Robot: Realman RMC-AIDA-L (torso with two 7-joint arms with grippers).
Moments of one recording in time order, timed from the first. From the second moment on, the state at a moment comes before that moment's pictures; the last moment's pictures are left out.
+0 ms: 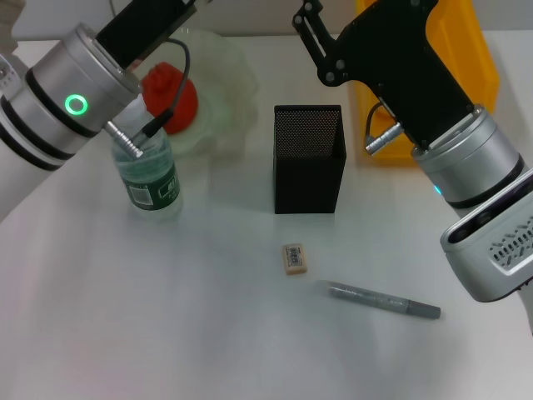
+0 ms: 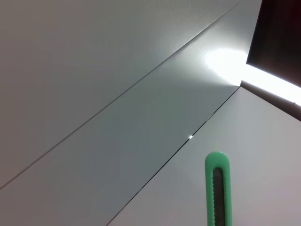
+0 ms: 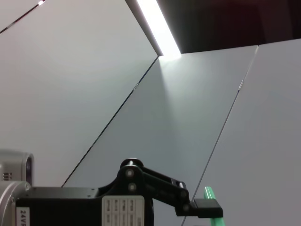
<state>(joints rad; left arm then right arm) -0.49 -2.08 1.61 0.63 0.48 1.36 -1.64 0.76 2.09 -0.29 0.38 -1.51 -1.75 -0.43</state>
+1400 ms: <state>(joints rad) -0.46 -2.08 1.67 0.49 0.43 1.40 -1.59 0.66 2.09 -0.29 0.43 -1.57 -1.66 -0.43</state>
